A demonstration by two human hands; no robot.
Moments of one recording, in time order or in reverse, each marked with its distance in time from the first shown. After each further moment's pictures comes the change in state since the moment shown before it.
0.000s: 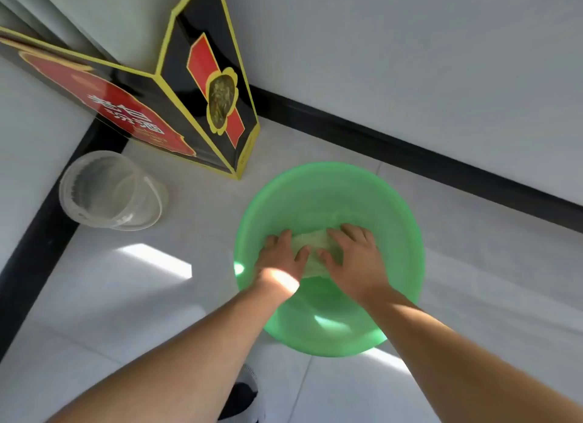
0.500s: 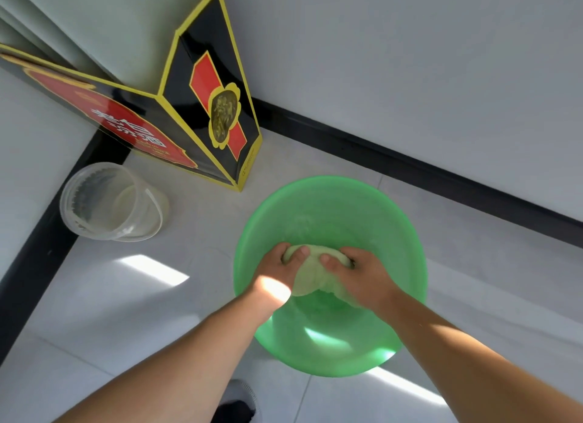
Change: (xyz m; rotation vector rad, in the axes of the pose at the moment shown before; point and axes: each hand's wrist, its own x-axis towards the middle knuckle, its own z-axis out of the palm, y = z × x) left_hand -0.005 -0.001 -0.014 -0.652 0.018 -0.042; right_hand 0.006 -0.006 -0.022 0.593 -0.150 0.187
